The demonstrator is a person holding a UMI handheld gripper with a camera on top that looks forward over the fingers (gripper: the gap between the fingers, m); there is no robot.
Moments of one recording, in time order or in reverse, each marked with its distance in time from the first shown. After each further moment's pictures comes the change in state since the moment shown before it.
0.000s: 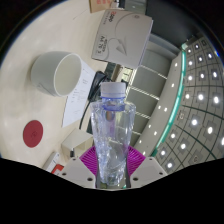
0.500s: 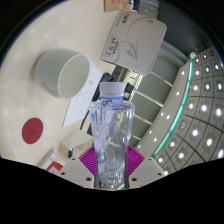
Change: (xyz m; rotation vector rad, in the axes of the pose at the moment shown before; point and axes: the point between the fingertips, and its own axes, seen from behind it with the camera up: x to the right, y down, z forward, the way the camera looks) arm -0.005 -0.019 0.010 0.018 -0.029 -0.110
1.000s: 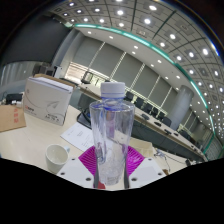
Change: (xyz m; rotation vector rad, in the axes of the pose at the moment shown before) arm -0.003 0.020 -0.038 0.076 -0.289 1.483
